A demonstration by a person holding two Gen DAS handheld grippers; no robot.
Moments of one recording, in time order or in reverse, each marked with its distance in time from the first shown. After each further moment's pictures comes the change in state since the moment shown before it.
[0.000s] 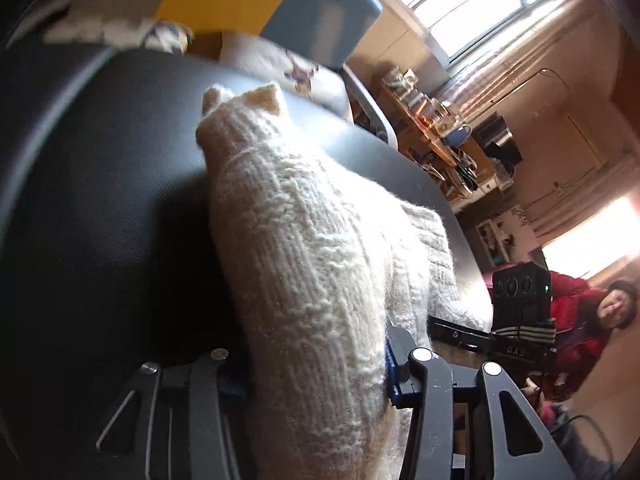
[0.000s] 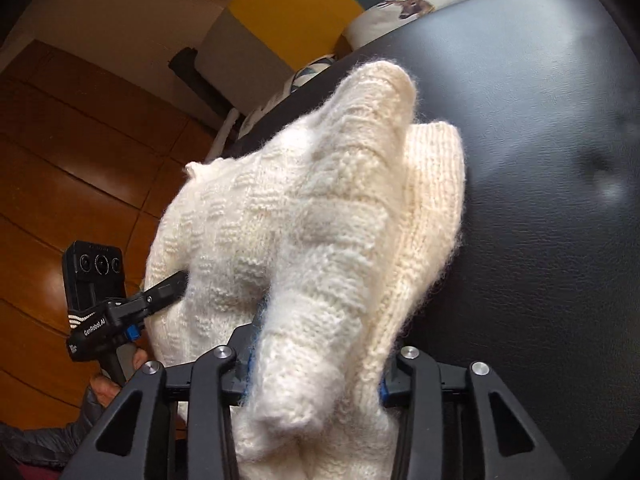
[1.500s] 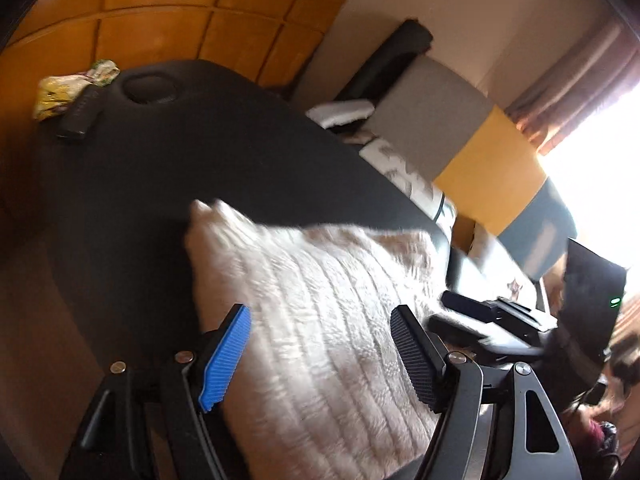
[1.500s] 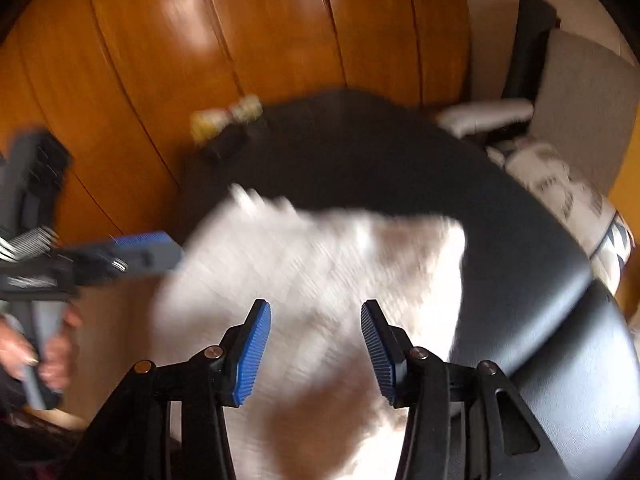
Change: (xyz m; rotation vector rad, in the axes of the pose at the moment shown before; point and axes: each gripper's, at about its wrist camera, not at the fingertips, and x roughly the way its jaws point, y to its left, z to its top) left arm -0.245 0.224 -0.002 -0.535 -0.446 0.608; right arm 0.332 0.365 0.029 -1.055 0.393 0.000
